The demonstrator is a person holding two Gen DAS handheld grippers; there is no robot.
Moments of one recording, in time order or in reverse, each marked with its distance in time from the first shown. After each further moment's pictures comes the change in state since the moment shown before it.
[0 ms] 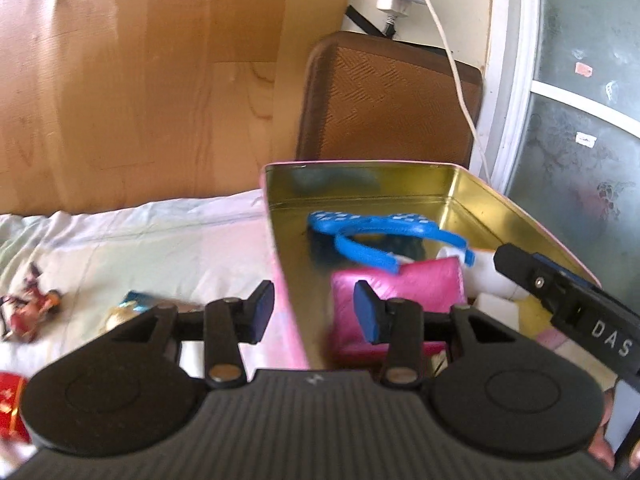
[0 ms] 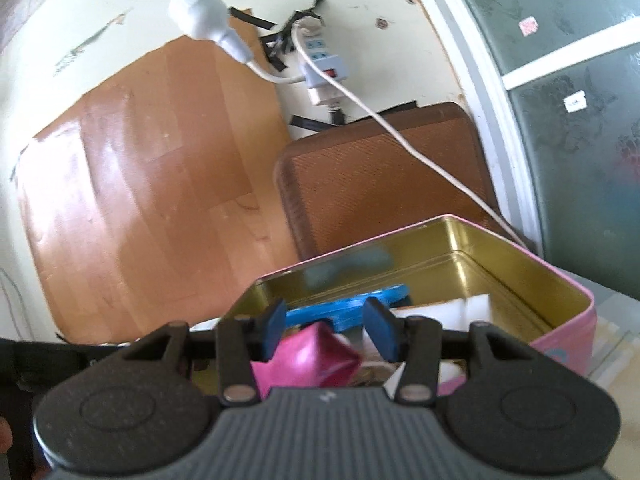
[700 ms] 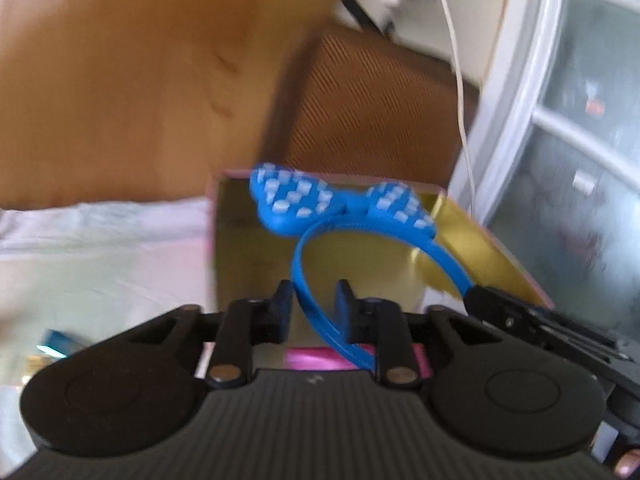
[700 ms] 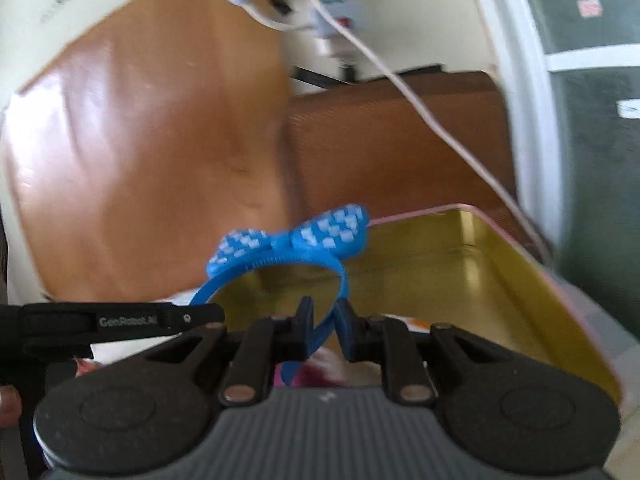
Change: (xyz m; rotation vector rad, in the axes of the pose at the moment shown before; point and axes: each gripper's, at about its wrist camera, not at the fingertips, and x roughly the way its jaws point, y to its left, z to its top) left arm 0.071 -0.009 0.037 -0.082 0.070 -0.141; right arm 0.067 -0.016 0.036 -0.088 0.193 -0.041
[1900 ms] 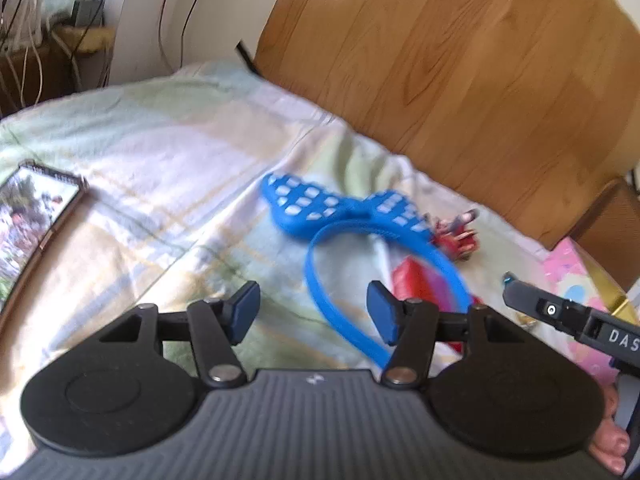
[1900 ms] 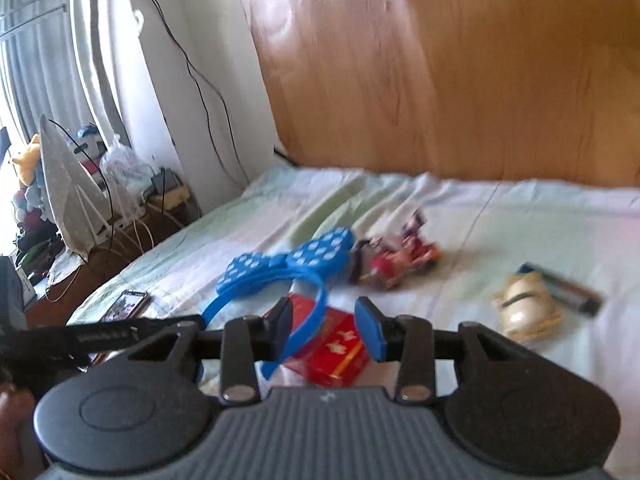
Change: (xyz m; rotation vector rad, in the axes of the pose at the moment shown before) left arm -0.232 0.274 -0.134 -0.519 -0.133 0.464; right arm 0.032 0.297 -0.080 -0.266 0.327 0.626
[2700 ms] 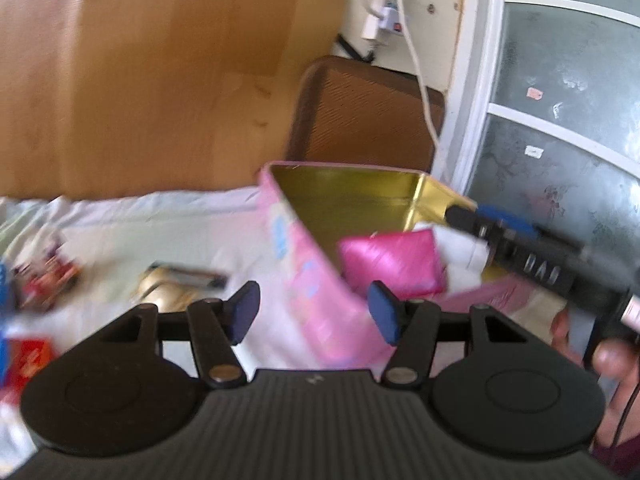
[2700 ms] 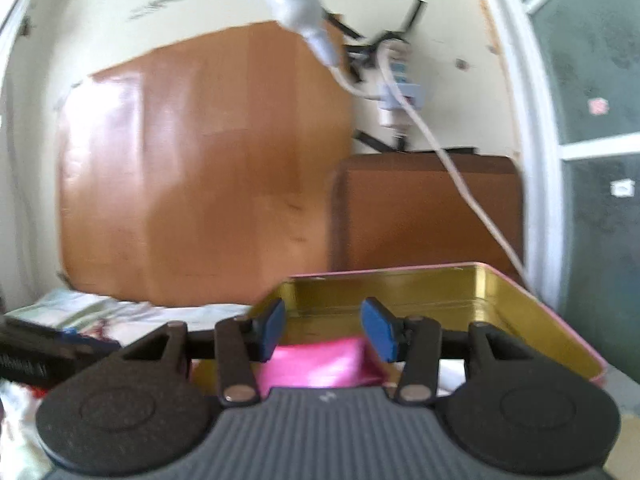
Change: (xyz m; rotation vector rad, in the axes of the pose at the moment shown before) left arm -0.012 -0.240 -0.066 0.544 -0.004 -0.514; right arm -0.218 -0.127 -0.073 0.001 -0.498 -0.616
